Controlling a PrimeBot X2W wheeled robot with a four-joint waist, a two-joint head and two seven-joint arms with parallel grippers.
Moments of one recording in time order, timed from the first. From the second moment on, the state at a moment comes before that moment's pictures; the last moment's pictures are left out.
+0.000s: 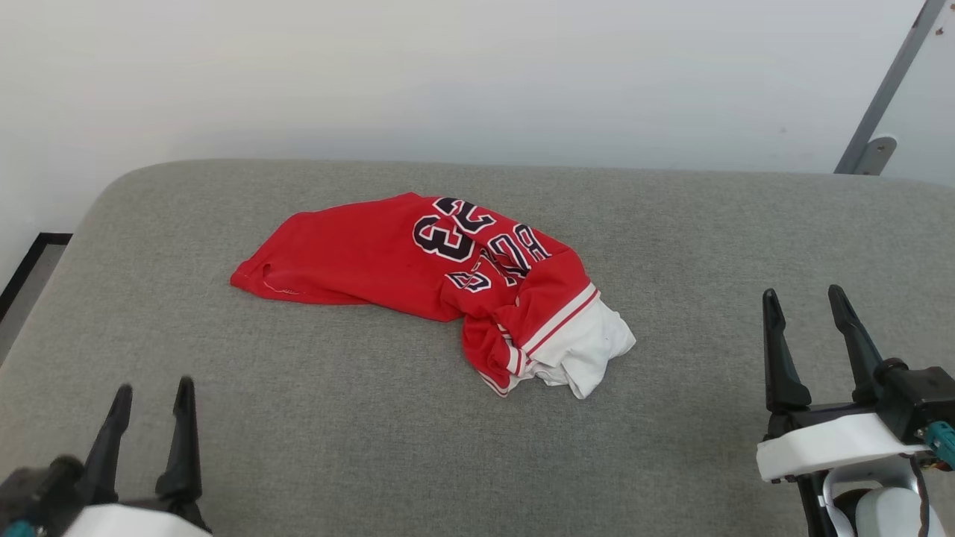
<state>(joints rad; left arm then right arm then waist) 0.10 0.44 -0.12 0.02 -0.60 0.08 -0.26 -0.07 -0.05 -0.09 0.06 0.12 0.13 -0.20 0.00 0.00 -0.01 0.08</state>
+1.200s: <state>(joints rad) 0.15 0.18 0.08 0.04 -0.36 -0.13 -0.26 -0.04 -0.05 -0.05 0.09 0.14 0.13 -0.19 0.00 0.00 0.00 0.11</state>
